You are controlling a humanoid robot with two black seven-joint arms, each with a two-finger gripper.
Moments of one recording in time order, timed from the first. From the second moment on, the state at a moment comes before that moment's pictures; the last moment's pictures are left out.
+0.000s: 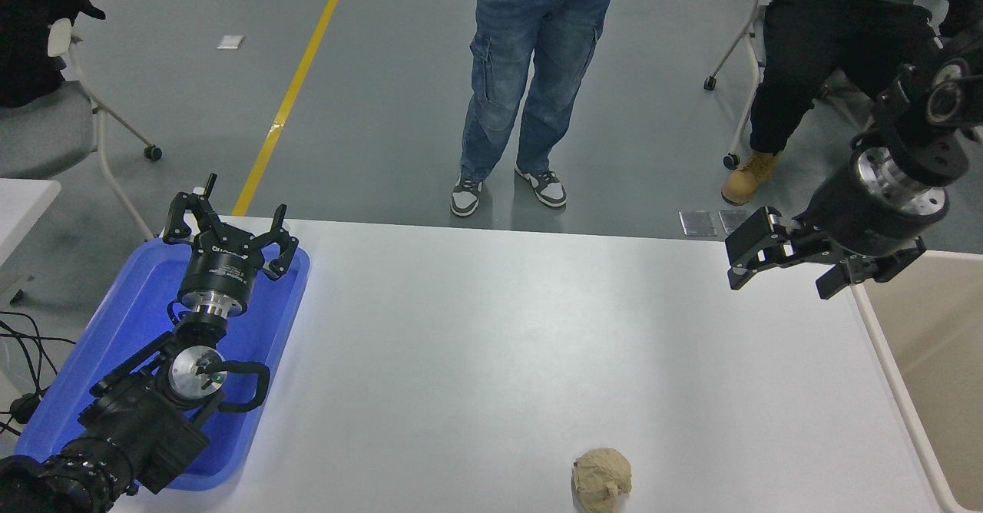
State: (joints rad) left arm -0.62 0.18 -0.87 -0.41 -0.09 -0.58 -0.50; right arm 2.22 -0.43 -1.33 1.46 -0.18 0.73 0.01
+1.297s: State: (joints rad) left arm -0.62 0.18 -0.87 -0.41 -0.09 -0.58 -0.50; right arm 2.18 -0.44 -1.29 1.46 -0.18 0.72 0.01
